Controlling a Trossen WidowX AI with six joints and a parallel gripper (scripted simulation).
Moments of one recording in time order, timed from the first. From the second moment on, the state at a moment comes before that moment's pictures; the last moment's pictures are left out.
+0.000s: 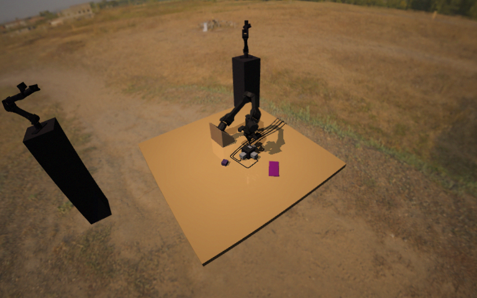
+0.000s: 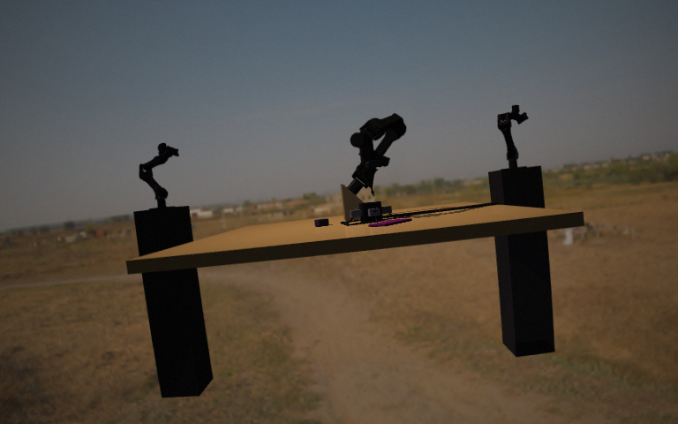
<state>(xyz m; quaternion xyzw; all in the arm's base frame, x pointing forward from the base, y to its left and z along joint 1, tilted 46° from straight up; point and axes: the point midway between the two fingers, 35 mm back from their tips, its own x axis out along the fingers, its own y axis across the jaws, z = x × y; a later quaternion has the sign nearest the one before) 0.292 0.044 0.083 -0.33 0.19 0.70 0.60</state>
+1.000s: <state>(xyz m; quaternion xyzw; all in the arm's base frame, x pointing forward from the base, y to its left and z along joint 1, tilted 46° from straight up) 0.292 0.044 0.083 -0.10 0.43 0.59 0.68</state>
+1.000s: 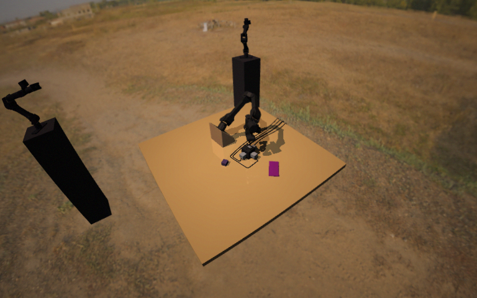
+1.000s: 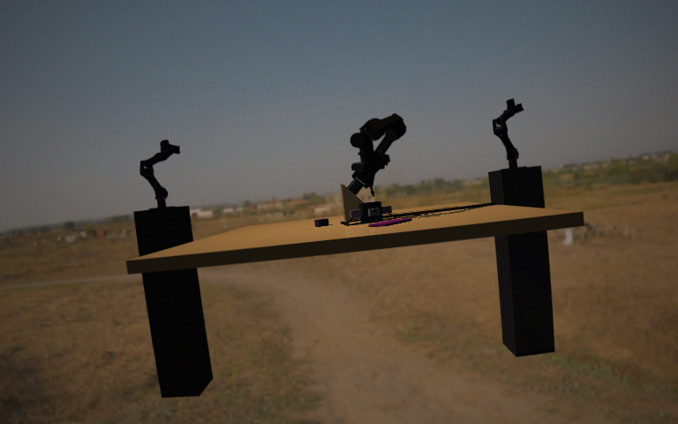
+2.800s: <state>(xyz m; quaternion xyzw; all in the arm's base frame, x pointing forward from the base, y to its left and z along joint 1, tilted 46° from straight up) 0.292 0.044 0.083 0.37 0.71 0.17 0.58</state>
